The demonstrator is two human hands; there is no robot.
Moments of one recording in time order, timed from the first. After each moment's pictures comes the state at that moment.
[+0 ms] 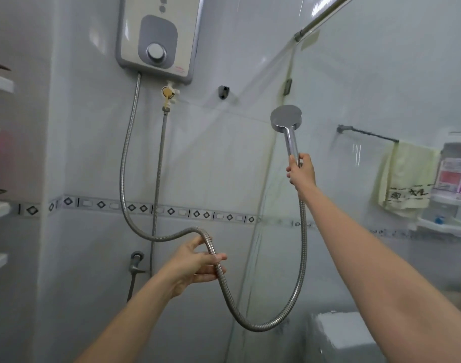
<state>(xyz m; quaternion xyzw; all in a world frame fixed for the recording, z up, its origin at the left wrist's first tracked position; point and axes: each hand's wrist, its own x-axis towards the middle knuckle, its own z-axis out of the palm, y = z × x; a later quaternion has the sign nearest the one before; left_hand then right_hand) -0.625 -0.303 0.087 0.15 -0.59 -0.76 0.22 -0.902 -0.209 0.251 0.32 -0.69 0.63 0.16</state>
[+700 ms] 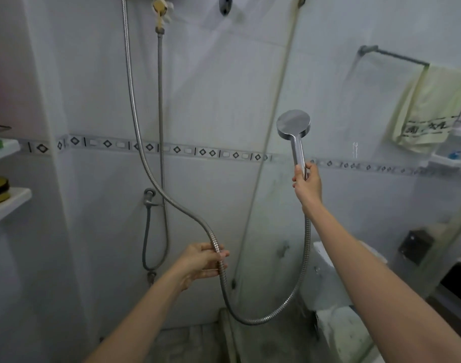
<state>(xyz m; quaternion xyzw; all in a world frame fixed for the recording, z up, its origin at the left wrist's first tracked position) -0.603 -0.260 -0.030 0.28 -0.60 -0.74 0.10 -0.867 -0.154 0.070 0.26 -0.73 0.62 0.12</state>
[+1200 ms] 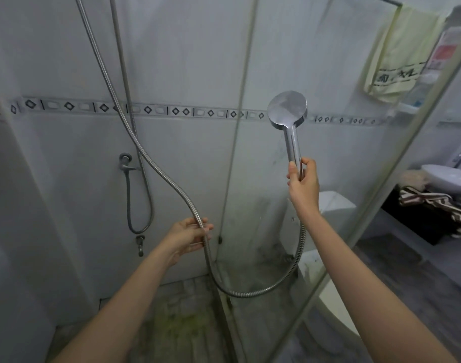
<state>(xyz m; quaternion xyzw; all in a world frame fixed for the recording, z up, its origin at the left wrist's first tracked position) -0.593 -0.222 -0.084 0.30 -0.59 -0.74 0.10 -0.777 -0.044 0.000 0.23 -0.75 0.60 0.14</state>
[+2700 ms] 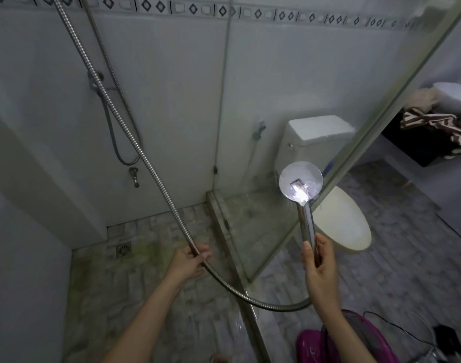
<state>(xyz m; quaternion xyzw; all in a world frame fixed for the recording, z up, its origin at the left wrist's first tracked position) -0.497 -0.116 -0.264 0.41 -0.56 -0.72 0.01 -0.596 0.137 -0.215 0.11 -0.80 0.59 0.01</state>
